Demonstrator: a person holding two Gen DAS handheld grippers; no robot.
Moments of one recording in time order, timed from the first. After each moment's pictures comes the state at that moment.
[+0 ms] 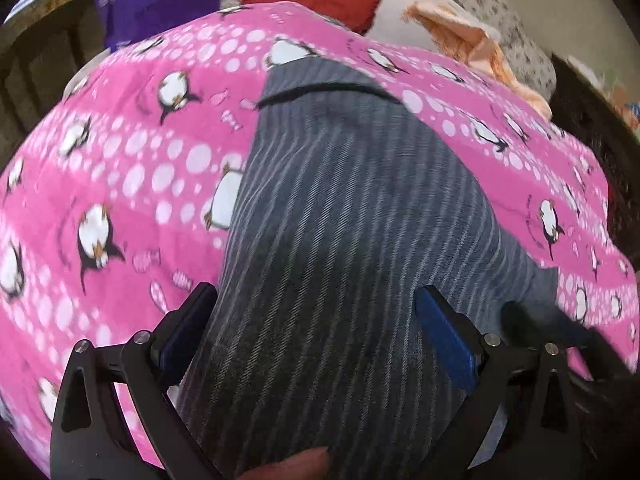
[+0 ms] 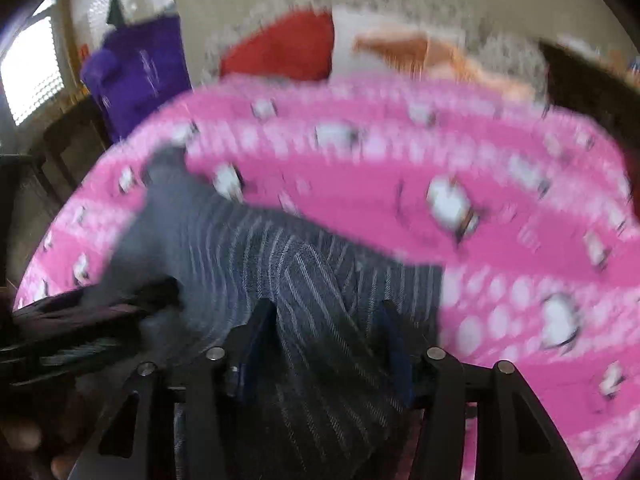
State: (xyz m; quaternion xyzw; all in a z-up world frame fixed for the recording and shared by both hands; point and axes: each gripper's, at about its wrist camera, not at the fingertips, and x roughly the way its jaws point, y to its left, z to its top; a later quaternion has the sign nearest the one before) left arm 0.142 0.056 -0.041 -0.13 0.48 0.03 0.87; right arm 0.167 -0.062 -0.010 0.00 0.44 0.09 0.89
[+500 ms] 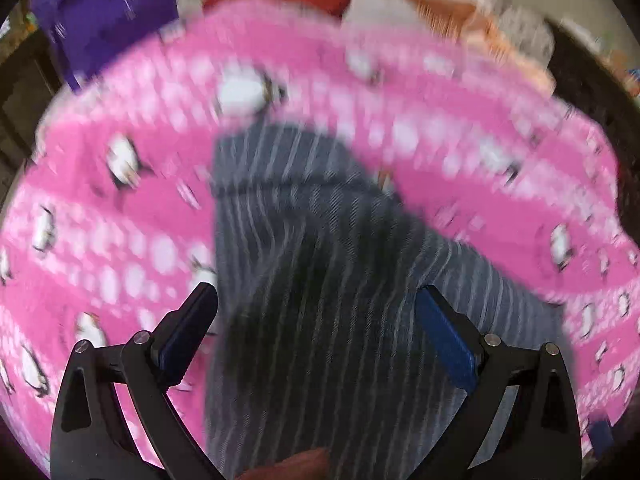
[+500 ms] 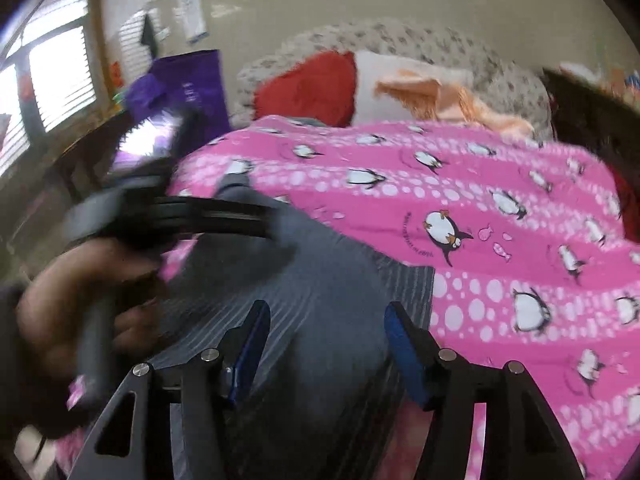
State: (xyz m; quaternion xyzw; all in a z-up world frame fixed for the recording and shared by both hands) left arm 0.226 0.046 -0.038 -0.06 0.56 0.00 0.83; right arm 0.082 -0.058 0.058 -0.01 0.37 0.13 0.92
